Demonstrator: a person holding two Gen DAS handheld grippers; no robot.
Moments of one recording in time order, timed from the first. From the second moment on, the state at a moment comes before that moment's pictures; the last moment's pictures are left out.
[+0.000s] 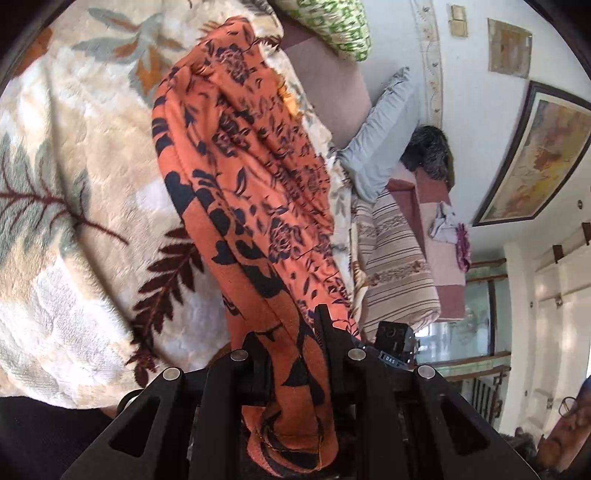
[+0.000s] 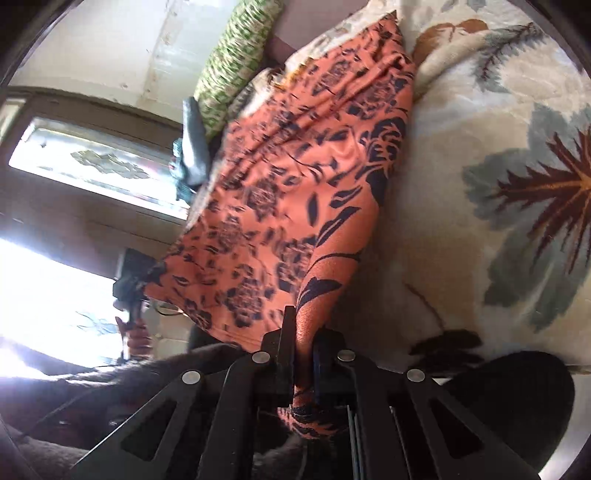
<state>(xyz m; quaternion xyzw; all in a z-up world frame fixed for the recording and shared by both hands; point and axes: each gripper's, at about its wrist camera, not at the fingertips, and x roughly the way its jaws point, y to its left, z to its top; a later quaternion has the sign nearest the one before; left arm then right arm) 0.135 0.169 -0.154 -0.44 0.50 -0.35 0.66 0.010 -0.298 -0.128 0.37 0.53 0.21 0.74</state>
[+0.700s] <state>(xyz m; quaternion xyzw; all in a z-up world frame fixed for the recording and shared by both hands) 0.337 0.194 -0.147 -0.50 0.40 -0.33 0.69 0.207 -0.370 -0.141 0.53 0.36 0.17 0.75</state>
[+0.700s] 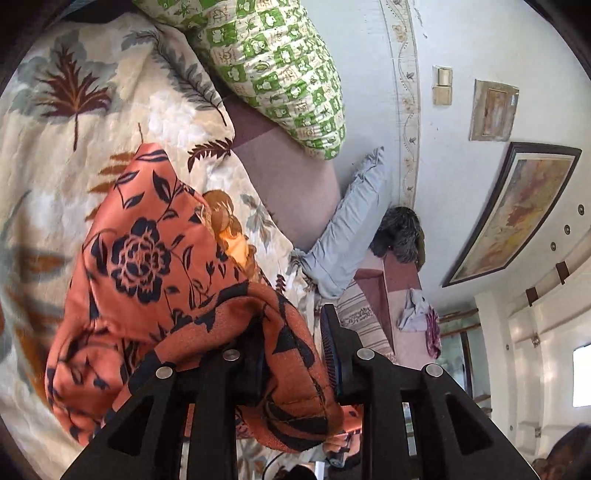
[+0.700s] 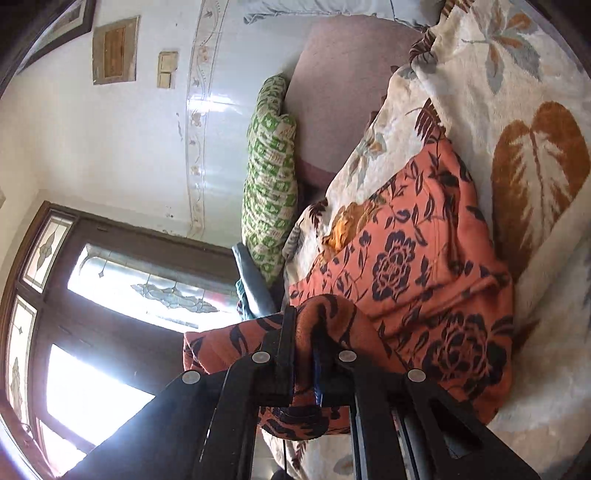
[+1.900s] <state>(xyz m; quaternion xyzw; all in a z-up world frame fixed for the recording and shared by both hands) 0.515 0.078 -0.195 -0.49 0.49 -0.22 0.68 0.317 -0.371 -0.206 0.42 0.42 0.03 0.80</state>
